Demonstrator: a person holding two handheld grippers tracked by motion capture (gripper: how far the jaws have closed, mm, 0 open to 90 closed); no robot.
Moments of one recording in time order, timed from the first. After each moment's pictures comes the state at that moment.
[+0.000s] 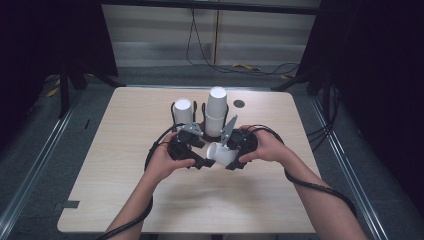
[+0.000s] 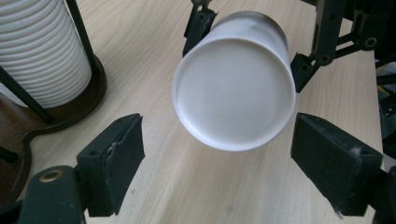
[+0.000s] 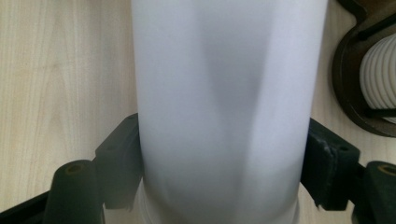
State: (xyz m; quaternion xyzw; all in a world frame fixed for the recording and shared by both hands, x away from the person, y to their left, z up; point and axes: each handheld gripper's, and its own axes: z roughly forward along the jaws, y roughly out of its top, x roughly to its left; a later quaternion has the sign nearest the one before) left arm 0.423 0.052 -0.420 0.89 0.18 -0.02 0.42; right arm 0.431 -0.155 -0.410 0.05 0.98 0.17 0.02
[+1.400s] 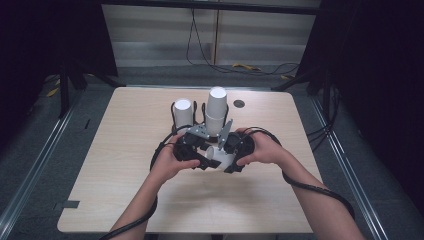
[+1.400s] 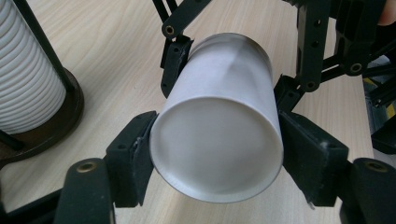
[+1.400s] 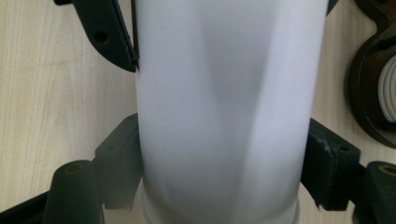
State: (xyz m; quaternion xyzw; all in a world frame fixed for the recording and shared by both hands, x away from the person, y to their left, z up) left arm 0.420 0.039 -0.422 0.89 0.15 -0.03 0.43; right arm 0.426 -0.146 -0.414 0.03 0.99 0.16 0.01
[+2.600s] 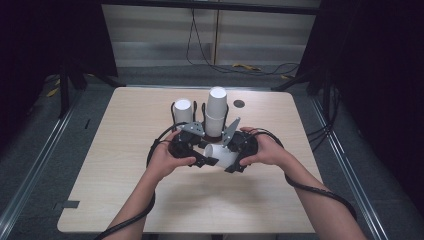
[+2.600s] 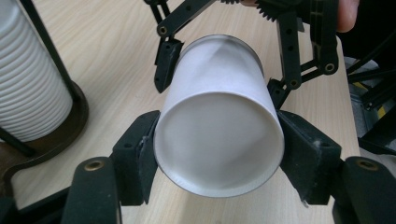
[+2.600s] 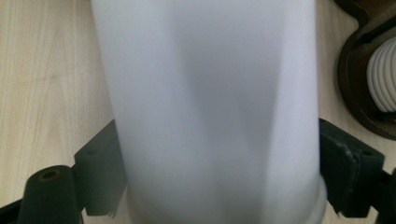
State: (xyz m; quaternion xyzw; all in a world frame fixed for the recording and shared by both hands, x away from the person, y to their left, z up) left arm 0.422 0.051 -0.412 0.88 0.14 -0.04 0.45; right arm 0.428 -0.160 -0.419 0.06 0.98 0.20 0.02
